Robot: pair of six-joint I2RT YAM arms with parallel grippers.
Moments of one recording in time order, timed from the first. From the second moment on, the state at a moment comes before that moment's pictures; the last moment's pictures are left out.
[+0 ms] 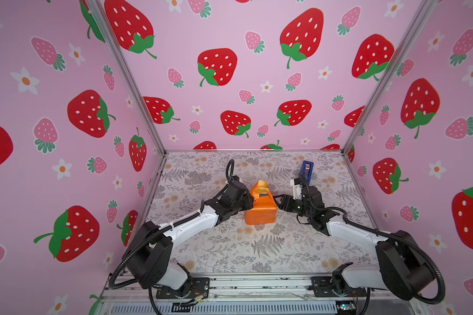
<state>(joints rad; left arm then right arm) -0.68 1.48 0.93 -0.19 -0.03 -0.73 0.59 1.35 0.60 0.25 -0.28 0.66</state>
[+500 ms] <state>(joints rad) -0.68 1.48 0.93 -0.19 -0.03 -0.73 0.66 1.42 0.60 0.35 -0.24 0.67</state>
